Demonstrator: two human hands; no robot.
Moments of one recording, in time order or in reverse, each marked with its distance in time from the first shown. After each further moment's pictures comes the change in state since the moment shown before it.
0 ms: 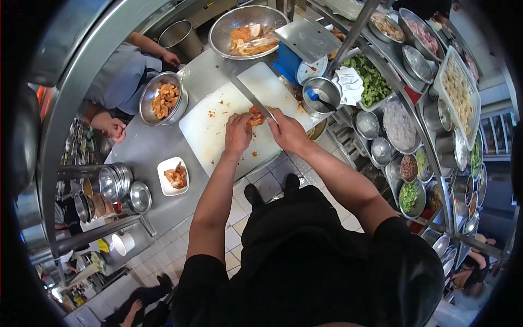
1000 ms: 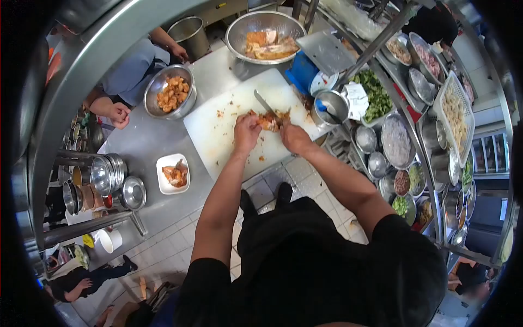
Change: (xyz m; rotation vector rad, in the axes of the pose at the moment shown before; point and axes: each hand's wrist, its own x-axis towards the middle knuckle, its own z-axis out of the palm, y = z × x) left_hand 0.002 -0.025 0.030 -0.368 0.167 -0.202; right_hand 0.034 0.038 0.032 -0.346 -0.162 0.162
